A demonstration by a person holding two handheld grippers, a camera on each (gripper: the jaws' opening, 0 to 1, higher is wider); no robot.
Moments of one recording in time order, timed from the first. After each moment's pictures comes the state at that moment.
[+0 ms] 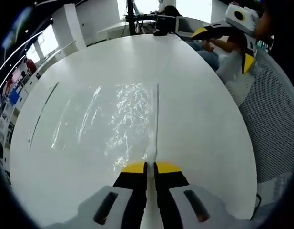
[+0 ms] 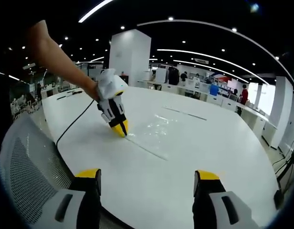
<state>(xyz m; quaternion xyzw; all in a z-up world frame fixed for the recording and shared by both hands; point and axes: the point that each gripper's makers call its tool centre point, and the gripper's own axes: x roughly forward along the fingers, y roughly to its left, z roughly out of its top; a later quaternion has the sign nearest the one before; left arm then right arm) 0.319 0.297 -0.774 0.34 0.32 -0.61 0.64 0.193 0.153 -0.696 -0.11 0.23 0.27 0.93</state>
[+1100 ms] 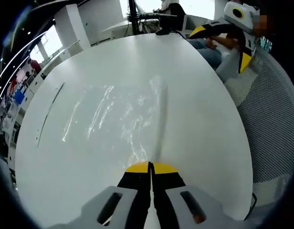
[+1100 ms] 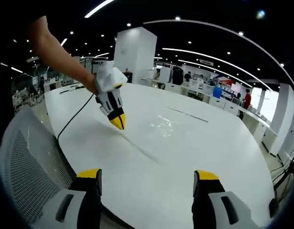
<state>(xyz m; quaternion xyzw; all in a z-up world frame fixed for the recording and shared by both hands) 0.308 0.311 -0.757 0.36 0.32 -0.59 0.65 0.190 0.156 -0.693 -0.14 0.23 0.28 0.92</state>
